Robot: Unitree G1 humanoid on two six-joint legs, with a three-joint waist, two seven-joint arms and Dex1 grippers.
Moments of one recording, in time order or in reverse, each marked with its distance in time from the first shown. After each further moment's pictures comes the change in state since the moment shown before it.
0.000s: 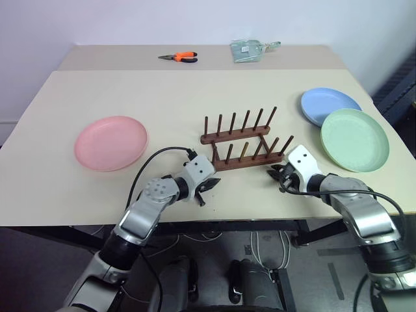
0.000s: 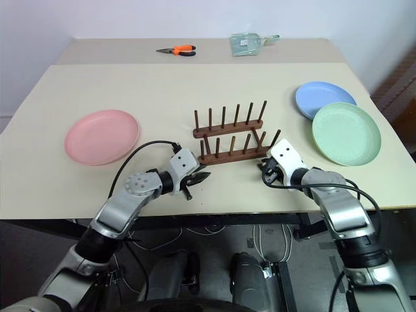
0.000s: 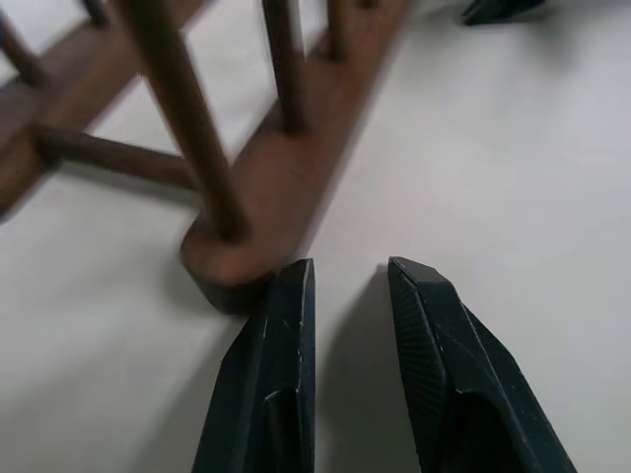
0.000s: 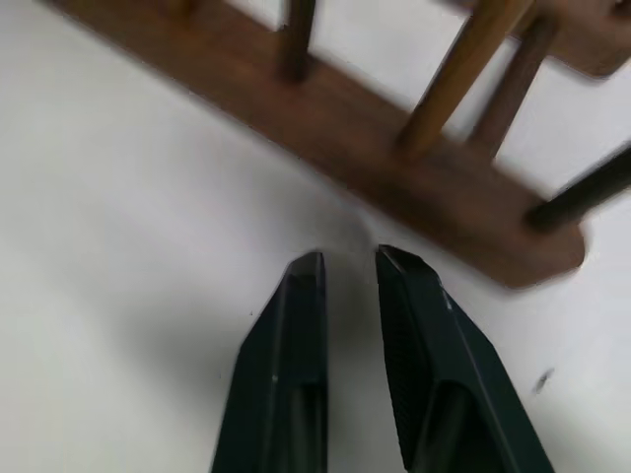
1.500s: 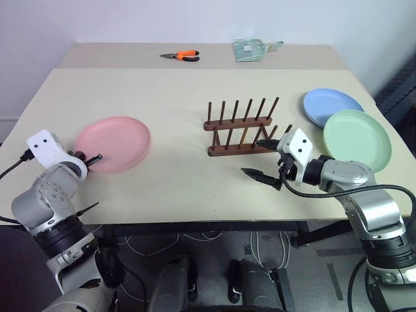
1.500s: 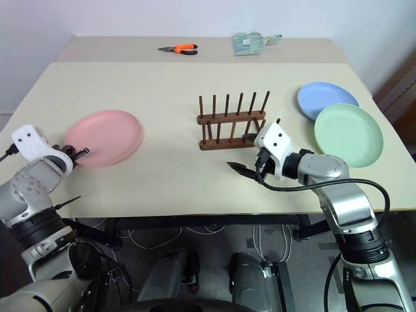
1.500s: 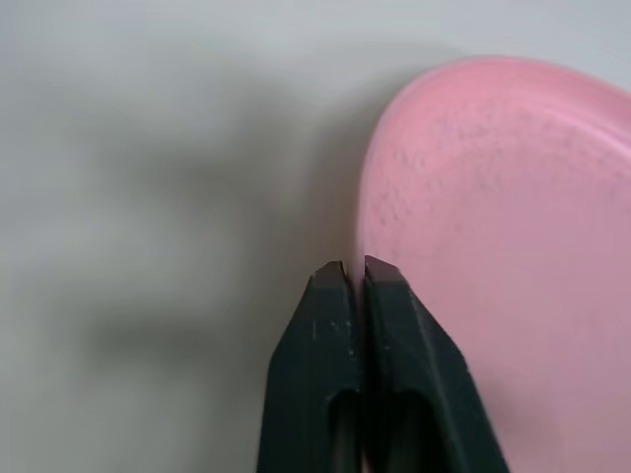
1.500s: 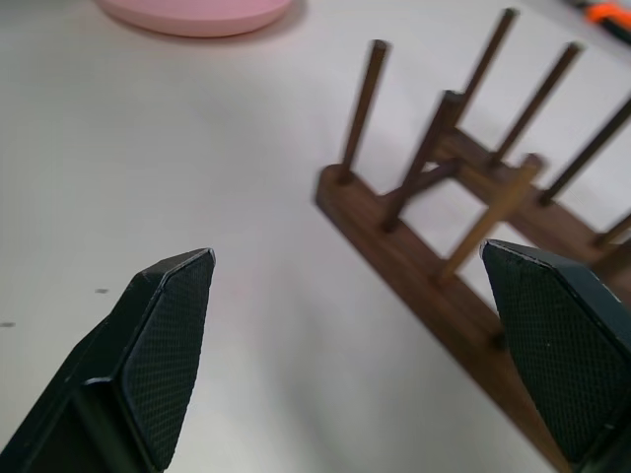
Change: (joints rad) left arm -0.126 0.005 1.061 0.001 -0.294 0.552 0.627; right arm -0.026 -0.042 -0.040 -0.203 0.152 -0.106 0.209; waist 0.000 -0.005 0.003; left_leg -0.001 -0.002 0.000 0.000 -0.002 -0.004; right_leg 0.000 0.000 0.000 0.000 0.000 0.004
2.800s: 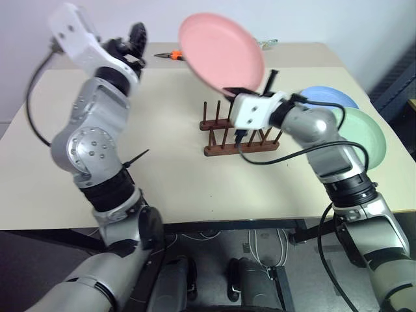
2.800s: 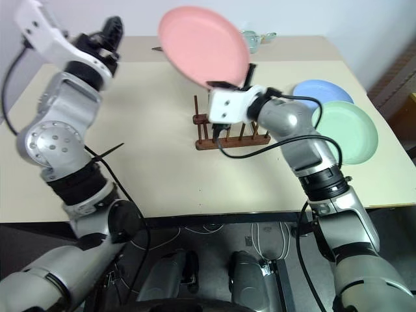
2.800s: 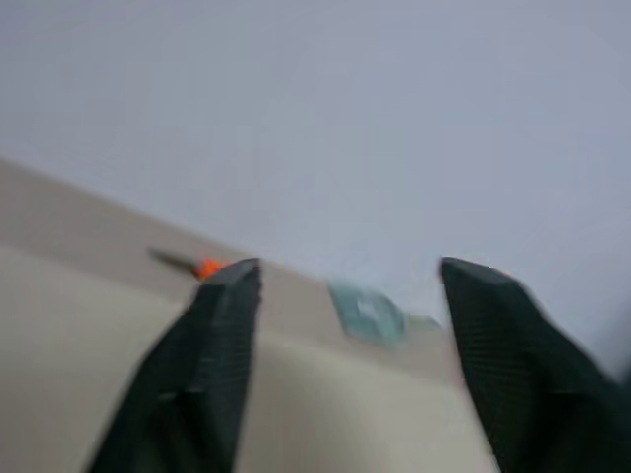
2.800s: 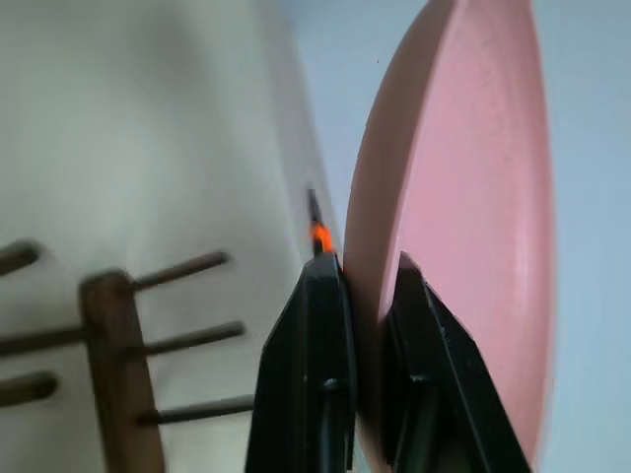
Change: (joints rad) left arm -0.350 -0.074 -0.289 -0.224 -0.145 -0.221 0.020; right arm -0.455 0.112 0.123 0.296 -0.480 -0.446 -0.169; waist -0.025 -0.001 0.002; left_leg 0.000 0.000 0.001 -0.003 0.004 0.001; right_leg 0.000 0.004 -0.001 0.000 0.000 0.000
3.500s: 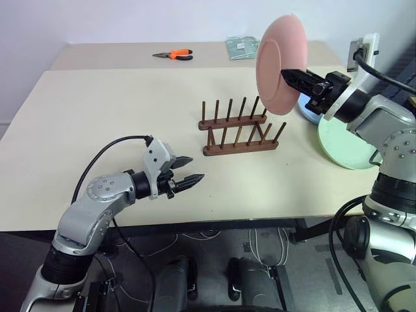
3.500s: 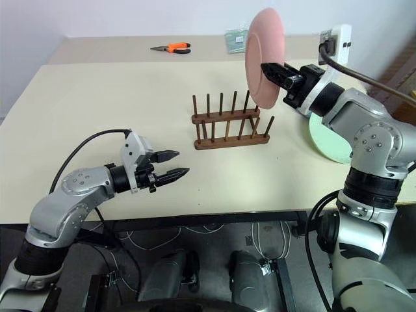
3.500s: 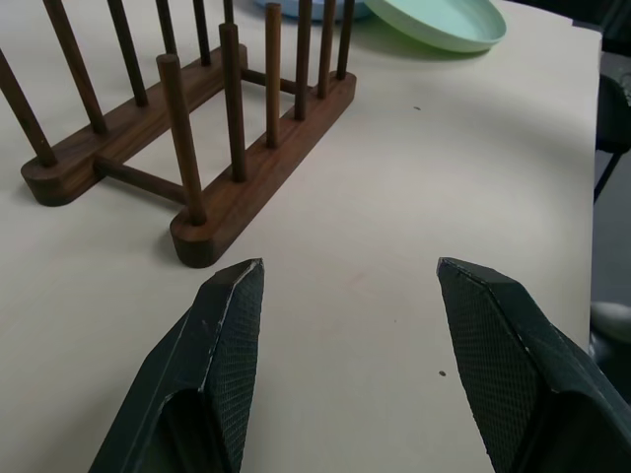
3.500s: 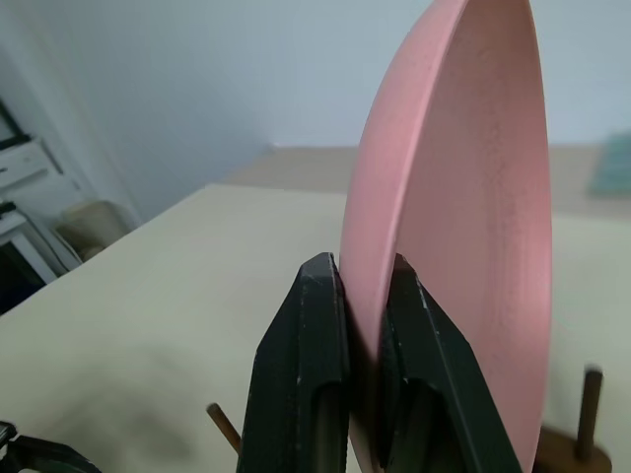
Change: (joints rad) left arm 0.623 0.359 -0.489 -0.133 -0.029 -0.220 -0.803; right arm -0.012 0.011 -0.533 -0.050 0.931 0.992 -0.115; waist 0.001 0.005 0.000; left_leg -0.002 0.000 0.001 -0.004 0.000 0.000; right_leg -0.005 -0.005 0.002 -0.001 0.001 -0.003
